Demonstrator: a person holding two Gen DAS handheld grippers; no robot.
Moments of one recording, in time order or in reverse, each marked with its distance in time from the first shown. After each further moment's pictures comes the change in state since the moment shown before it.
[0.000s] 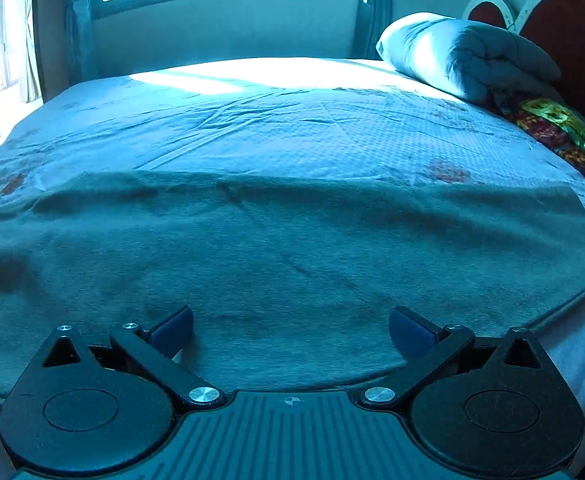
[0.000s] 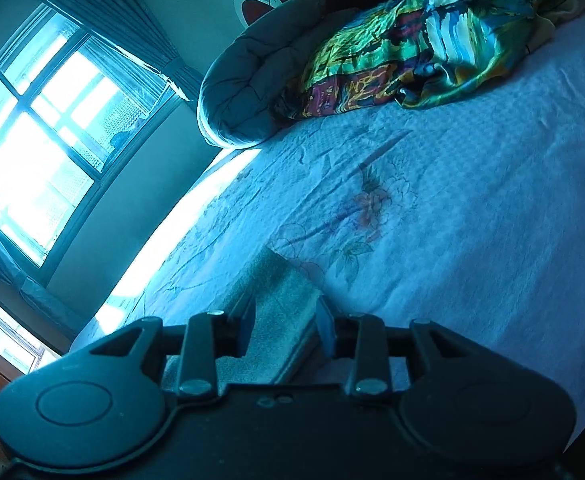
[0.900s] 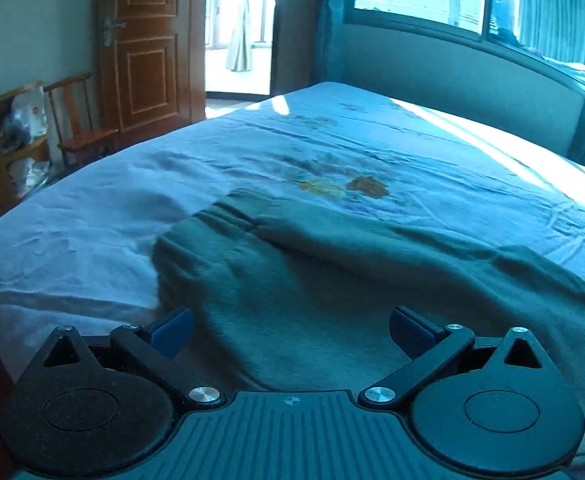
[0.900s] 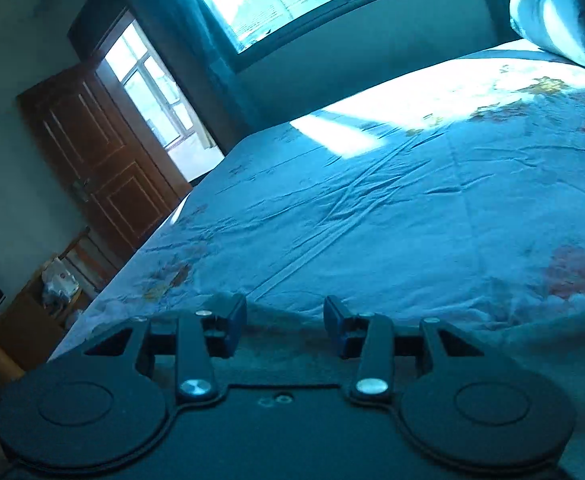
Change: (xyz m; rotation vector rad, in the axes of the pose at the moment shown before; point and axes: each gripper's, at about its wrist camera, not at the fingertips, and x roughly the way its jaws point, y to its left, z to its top) left arm -0.073 0.347 -0.034 -0.428 -0.083 0.460; right arm 0.134 0.310 -0.152 -0.596 0.508 0.483
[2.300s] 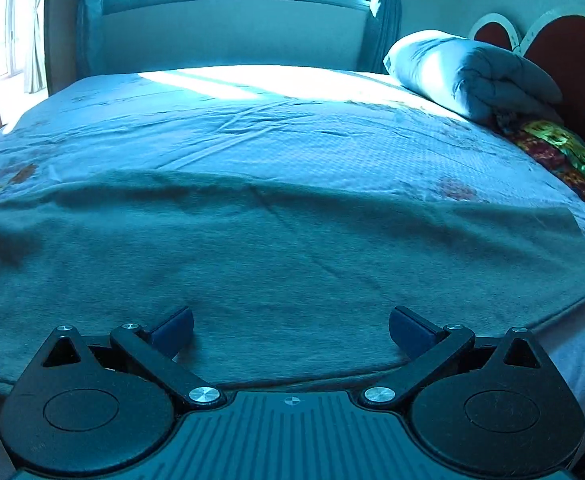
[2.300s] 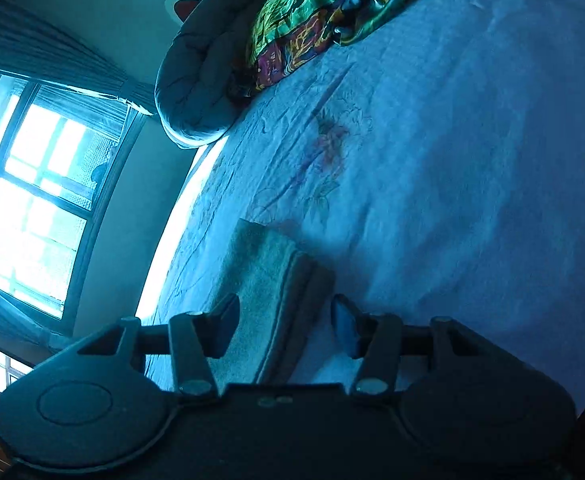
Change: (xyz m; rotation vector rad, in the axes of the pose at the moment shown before) left arm -0.092 -0.318 -0.116 0.393 0.072 -0.505; right arm -0.254 -0.238 -0.160 0.893 -0.532 -0.377
